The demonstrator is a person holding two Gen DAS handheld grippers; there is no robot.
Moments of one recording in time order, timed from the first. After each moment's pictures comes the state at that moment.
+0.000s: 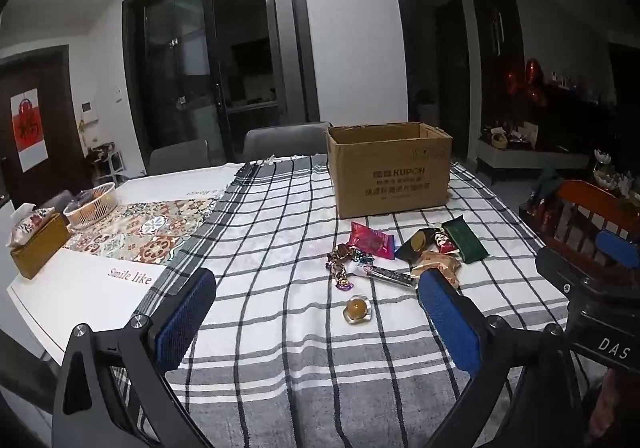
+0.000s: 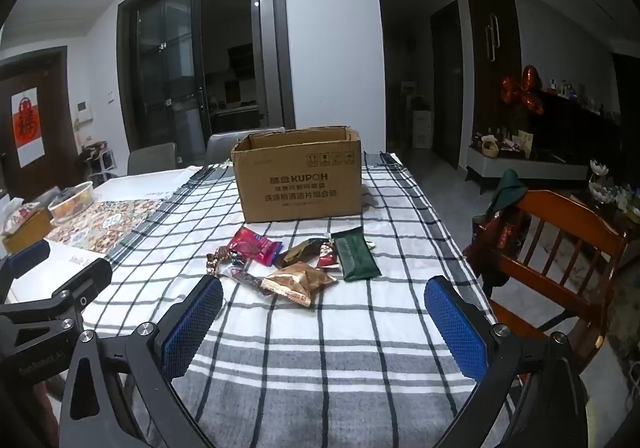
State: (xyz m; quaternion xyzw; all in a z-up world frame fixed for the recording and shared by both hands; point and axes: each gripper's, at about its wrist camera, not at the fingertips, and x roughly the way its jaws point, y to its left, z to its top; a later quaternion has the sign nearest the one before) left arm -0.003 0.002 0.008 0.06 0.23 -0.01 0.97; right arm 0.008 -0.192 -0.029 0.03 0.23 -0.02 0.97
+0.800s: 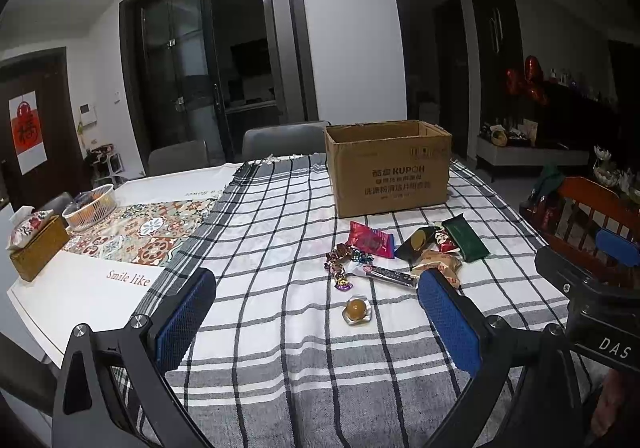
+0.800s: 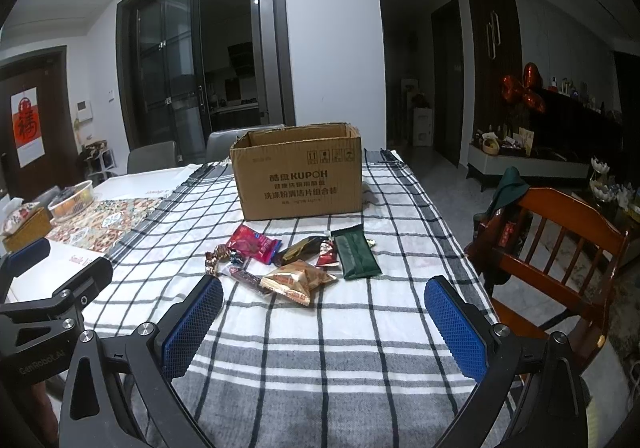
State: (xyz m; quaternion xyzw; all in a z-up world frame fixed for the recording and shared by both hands) left arm -0.001 0.000 0.005 0.06 0.23 -0.01 0.97; right arm 0.012 -0.193 -0.030 0.03 0.23 -0.02 0.97
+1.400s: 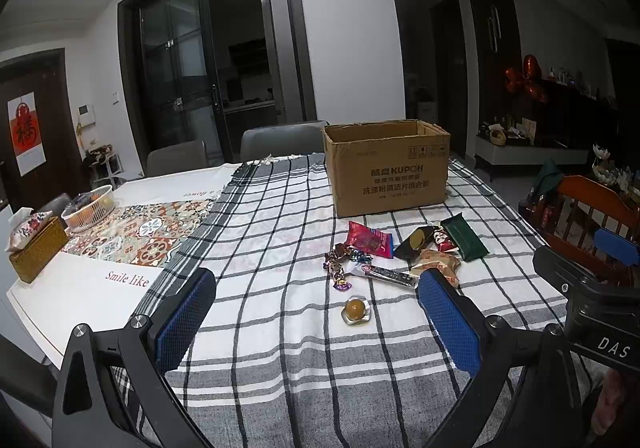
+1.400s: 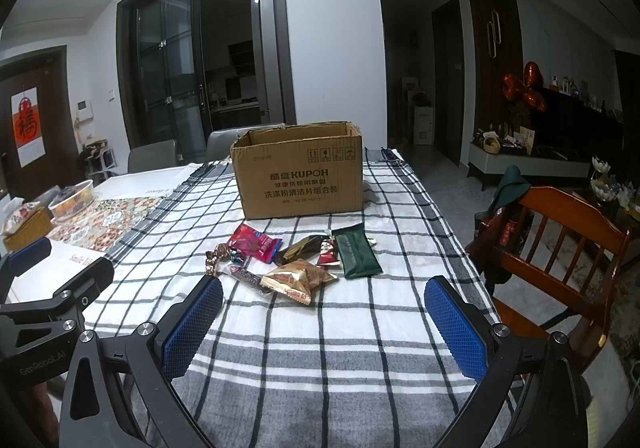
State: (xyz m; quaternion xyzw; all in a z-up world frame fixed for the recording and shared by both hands) left arm 0.000 -0.001 0.003 0.06 0.23 -0.01 0.97; right arm 0.012 -0.192 -0.032 0.03 0.23 -0.02 0.97
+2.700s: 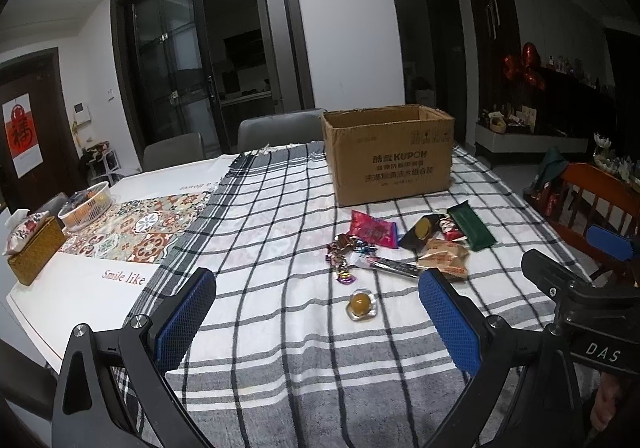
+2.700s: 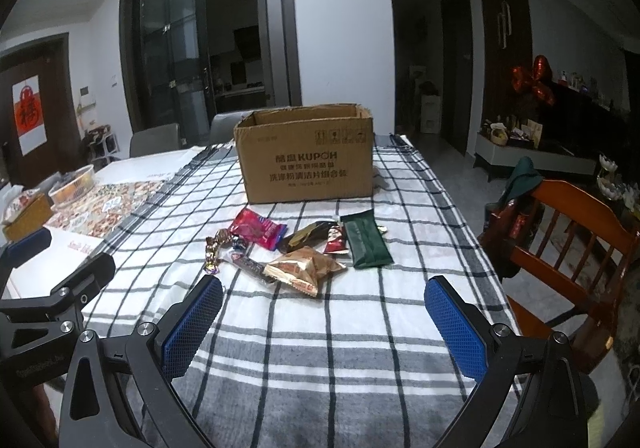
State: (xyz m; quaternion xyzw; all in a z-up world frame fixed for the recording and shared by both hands) left arm 0.017 0.002 -0.011 0.07 0.25 -0.01 0.96; right arm 0.034 -0.180 -0.051 0.02 0.26 -0.01 0.97
